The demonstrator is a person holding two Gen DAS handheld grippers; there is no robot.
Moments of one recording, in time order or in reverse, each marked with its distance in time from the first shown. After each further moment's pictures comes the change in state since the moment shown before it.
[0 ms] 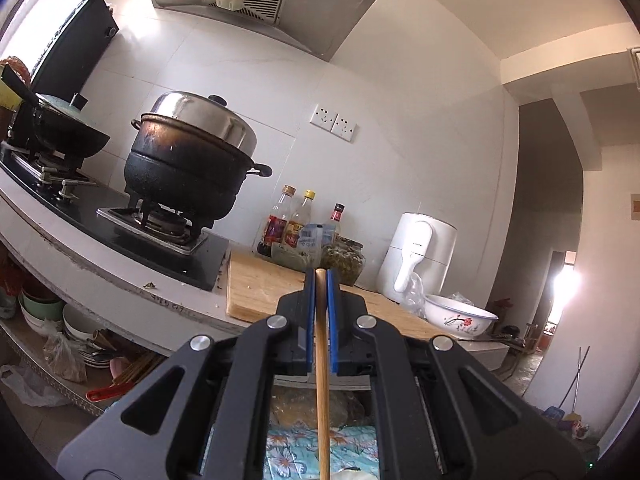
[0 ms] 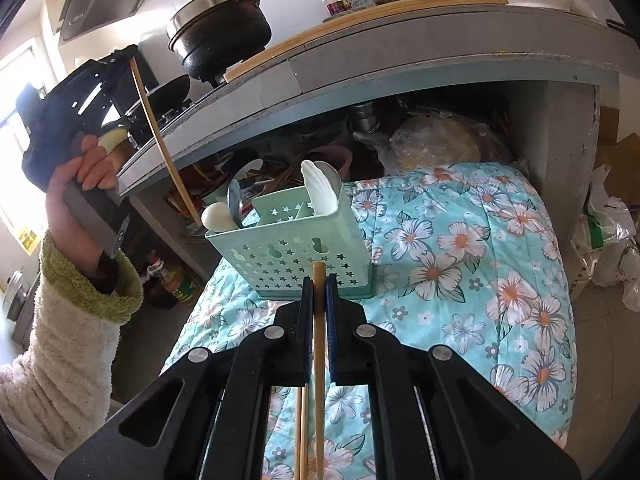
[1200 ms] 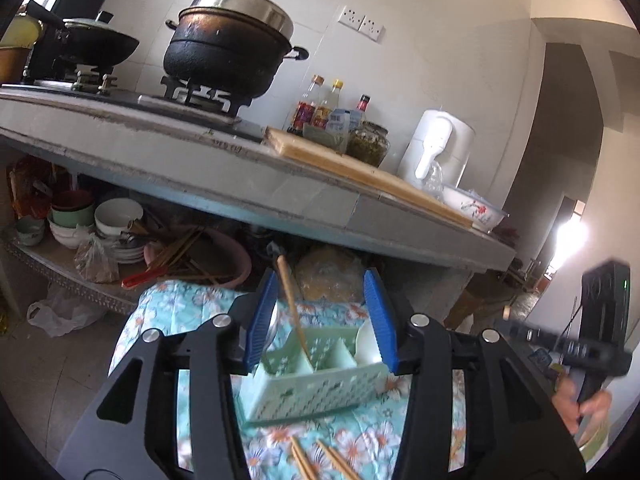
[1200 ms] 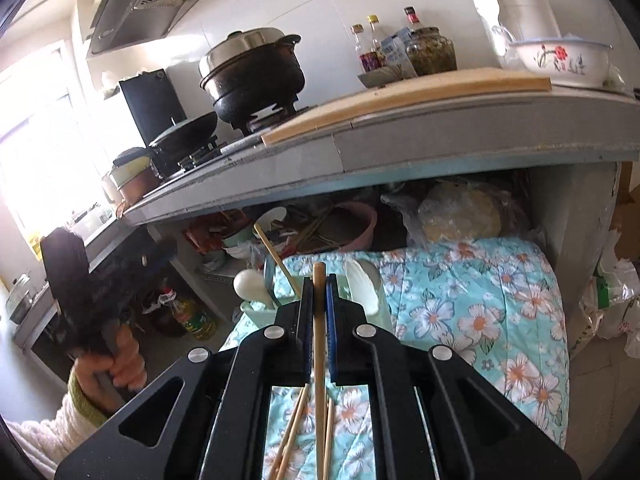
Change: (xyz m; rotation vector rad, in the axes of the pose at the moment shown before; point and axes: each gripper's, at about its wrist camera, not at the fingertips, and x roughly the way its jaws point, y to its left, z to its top) left arm -0.077 0.044 -0.076 -0.025 0.405 0.063; right arm -0.023 0.044 0.068 -0.087 -0.166 0.049
